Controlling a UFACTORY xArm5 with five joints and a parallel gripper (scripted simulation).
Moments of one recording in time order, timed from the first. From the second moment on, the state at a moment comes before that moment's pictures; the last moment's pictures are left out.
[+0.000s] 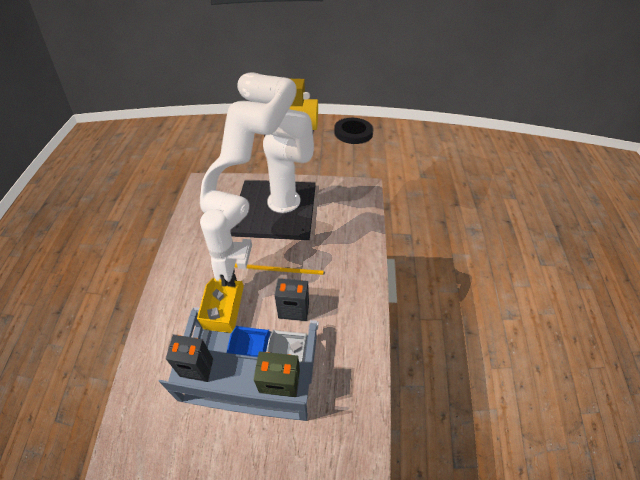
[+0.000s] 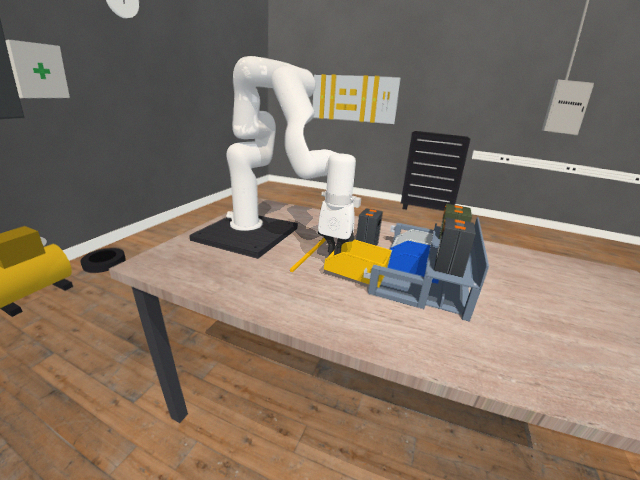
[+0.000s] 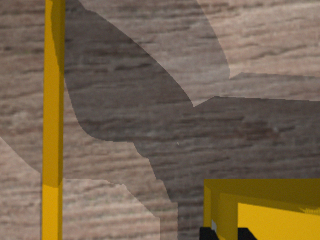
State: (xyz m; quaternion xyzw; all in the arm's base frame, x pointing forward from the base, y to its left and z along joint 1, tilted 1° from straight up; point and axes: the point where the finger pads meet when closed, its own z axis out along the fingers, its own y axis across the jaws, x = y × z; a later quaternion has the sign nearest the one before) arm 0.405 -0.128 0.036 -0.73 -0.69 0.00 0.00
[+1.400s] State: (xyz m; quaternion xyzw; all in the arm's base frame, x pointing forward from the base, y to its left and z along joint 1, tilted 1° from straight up) arm 0.401 -0.128 0.021 -0.73 -0.69 0.00 0.00
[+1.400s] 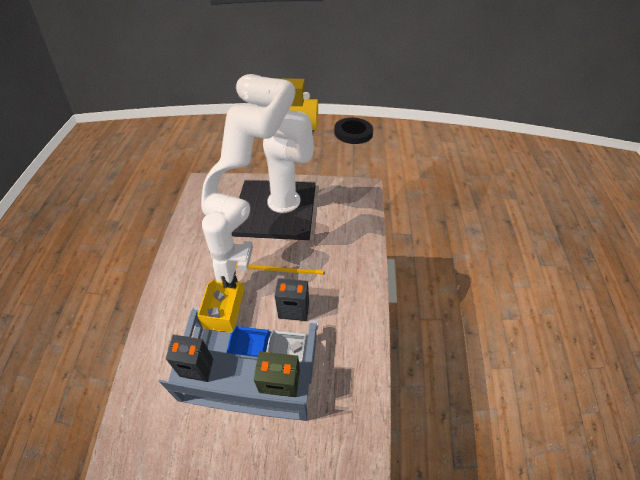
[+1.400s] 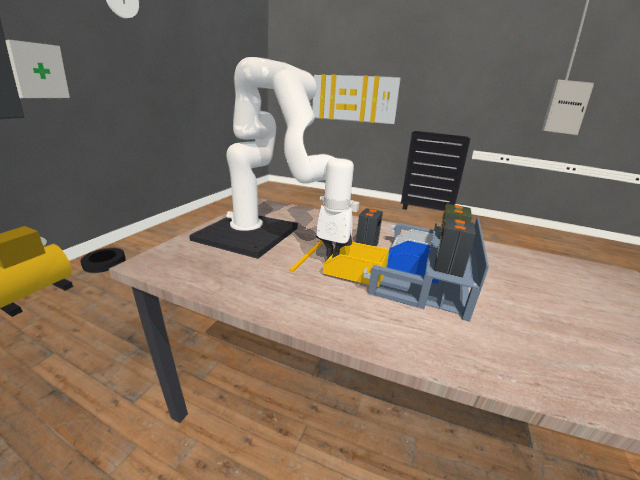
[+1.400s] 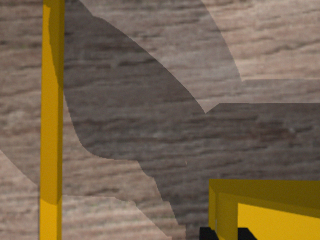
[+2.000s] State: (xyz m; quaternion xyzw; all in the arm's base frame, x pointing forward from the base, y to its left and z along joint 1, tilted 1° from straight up) arm 0.401 -0.128 0.015 -0.73 -0.69 0.00 0.00
